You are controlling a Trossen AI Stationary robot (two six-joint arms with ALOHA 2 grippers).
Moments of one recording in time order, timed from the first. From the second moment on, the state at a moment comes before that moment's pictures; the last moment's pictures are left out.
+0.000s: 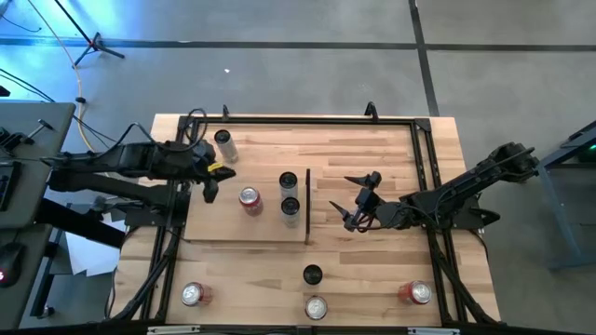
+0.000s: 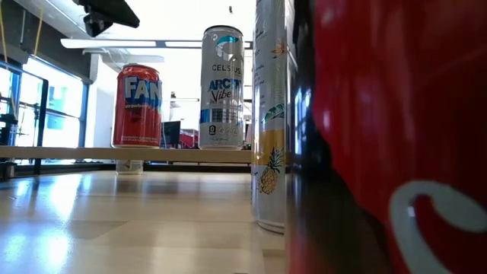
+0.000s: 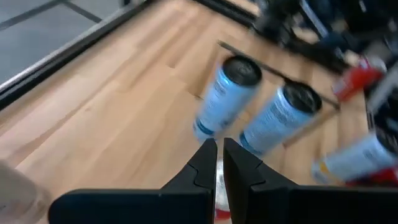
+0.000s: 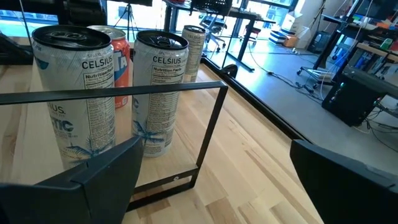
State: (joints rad) left arm -0.01 0.75 0.92 -0.77 -0.22 -0.43; right arm 0.38 1.25 0.57 0.31 0.91 0.10
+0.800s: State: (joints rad) left arm 0.00 0.96 0.92 -0.74 0.10 -0.49; right arm 0.38 1.25 0.57 0.31 0.91 0.09
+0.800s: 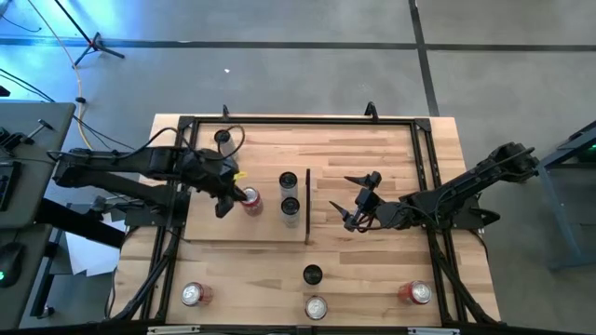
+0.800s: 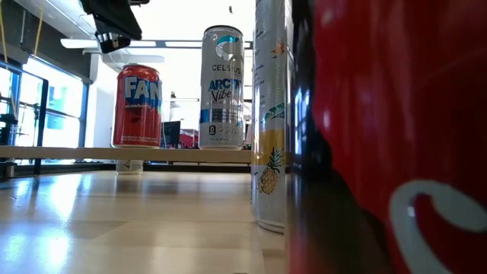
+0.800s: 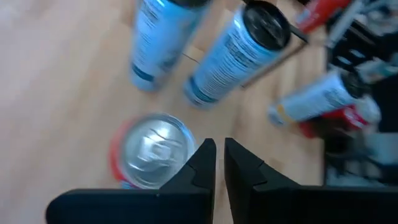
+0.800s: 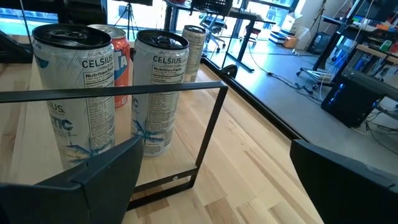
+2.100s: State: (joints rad) left arm 0.03 0.98 1.00 -1.10 0.08 -0.38; right arm 0.38 1.25 0.57 0.30 0.91 0.12
